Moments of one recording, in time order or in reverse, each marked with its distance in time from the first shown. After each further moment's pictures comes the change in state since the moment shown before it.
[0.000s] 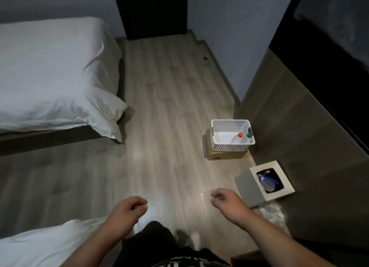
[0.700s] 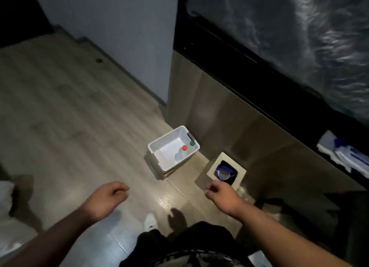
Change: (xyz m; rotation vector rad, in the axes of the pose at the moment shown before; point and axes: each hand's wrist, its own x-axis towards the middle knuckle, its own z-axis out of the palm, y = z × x) left_hand 0.362 0.270 0.004 0.435 -0.501 0.357; right_hand 0.151 -0.069 -0.160 0.123 0.386 0.302
